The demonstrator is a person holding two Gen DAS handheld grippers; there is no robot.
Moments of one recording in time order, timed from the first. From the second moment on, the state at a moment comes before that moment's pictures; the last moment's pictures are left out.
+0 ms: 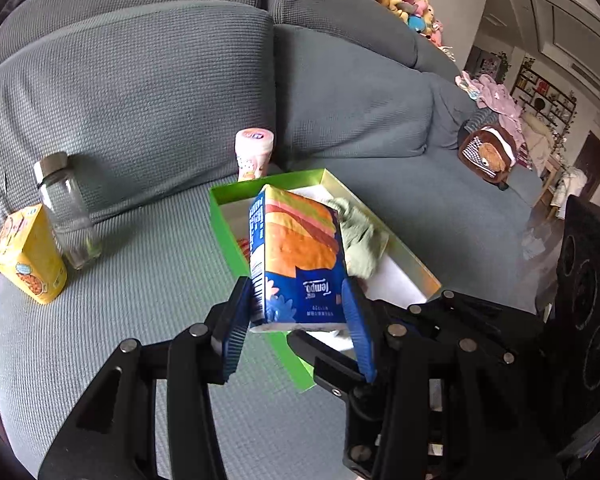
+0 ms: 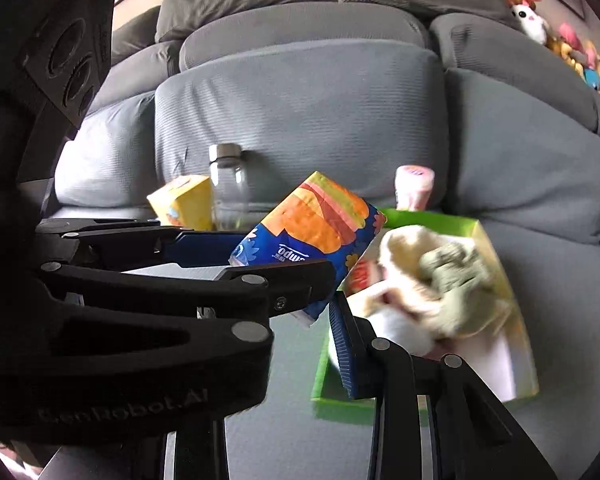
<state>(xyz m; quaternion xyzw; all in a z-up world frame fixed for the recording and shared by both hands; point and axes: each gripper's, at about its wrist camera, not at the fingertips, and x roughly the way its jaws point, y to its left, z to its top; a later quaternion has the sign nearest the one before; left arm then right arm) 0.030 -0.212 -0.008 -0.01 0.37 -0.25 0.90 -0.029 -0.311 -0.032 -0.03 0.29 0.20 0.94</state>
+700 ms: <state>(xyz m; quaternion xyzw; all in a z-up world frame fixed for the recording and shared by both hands) 0.089 -0.284 -0.039 -0.03 0.42 -0.19 0.89 0.035 -0.377 -0.065 0.01 0.34 0.21 0.92</state>
